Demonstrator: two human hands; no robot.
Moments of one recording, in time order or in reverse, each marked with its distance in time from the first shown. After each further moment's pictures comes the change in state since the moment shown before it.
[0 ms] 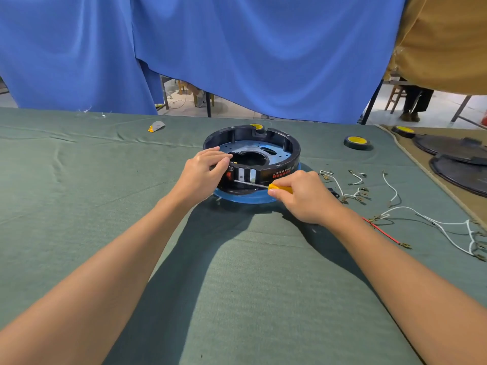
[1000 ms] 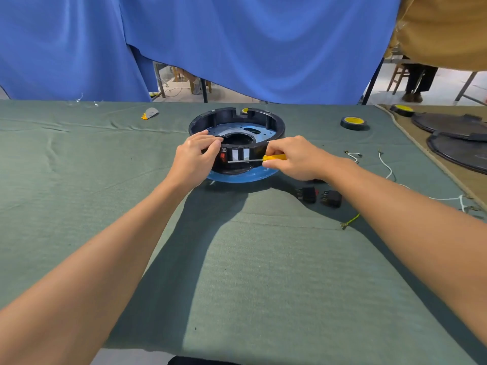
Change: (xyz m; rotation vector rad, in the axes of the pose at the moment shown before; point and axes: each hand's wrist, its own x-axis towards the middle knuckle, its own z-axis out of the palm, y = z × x) left_hand -0.003 0.002 0.005 0.013 0.066 -0.037; right_hand 0.043 0.026 -0.016 -0.121 -0.147 -0.156
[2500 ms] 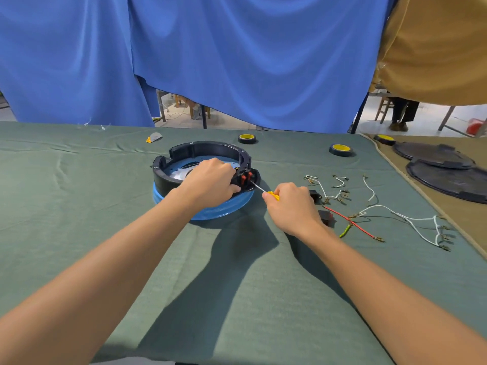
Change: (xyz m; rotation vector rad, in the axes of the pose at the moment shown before) left_hand -0.004 0.045 -0.013 0.673 -0.306 0.270; right_hand -0.056 -0.062 0.030 0.106 0.314 0.489
